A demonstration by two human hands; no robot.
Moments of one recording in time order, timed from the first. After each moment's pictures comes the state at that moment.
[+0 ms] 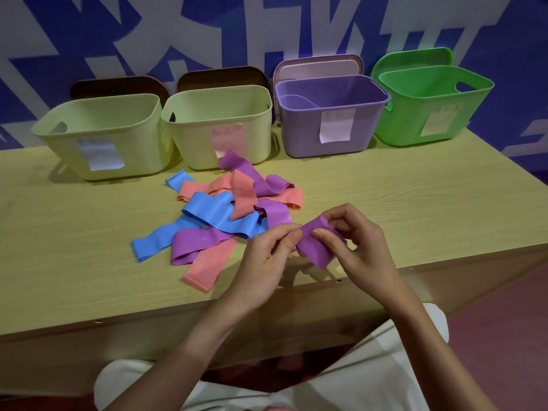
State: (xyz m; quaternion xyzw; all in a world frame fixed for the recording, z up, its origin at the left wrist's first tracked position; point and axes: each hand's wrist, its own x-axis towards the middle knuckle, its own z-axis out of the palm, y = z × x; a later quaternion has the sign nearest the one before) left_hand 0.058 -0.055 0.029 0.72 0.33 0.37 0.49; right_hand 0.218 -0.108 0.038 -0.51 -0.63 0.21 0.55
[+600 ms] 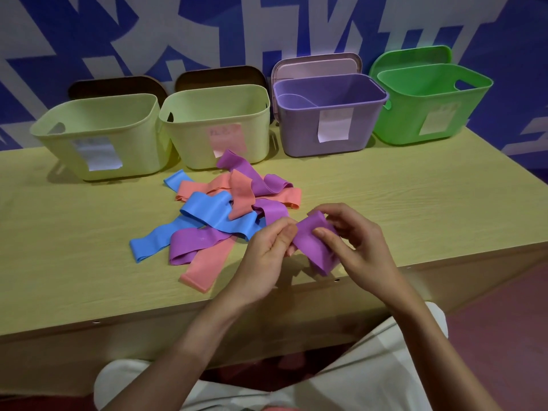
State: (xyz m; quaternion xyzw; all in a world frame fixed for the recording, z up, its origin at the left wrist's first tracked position) left_hand 0.064 -0.053 0.033 0.72 0.32 0.35 0.51; right_hand 0.224 -0.106 0.033 -0.49 -0.64 0.25 0.54
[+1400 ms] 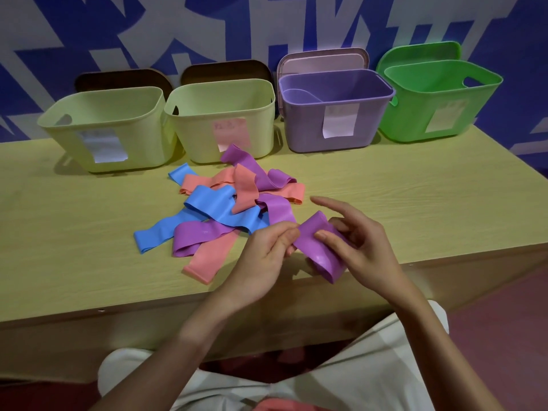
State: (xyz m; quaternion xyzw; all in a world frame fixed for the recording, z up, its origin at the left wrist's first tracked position) left_hand 0.055 -0.059 0.037 0.73 0.35 0.34 0.47; right_hand 0.227 -0.108 0.028 -0.48 -0.64 0.28 0.53
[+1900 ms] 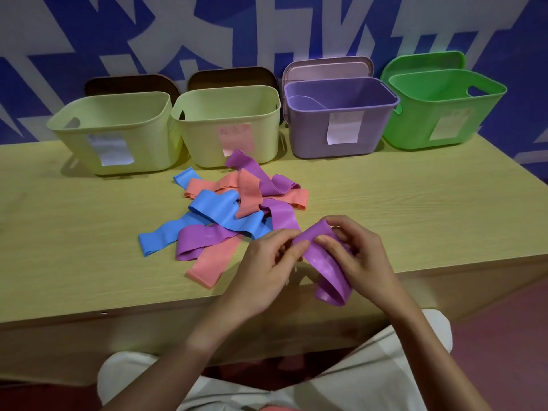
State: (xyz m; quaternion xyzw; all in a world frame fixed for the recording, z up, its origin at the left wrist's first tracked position) left_hand 0.051 -0.063 0.034 0.77 0.34 0.35 0.41; right_hand 0.220 -0.107 0.020 -0.52 -0.61 0.26 0.53
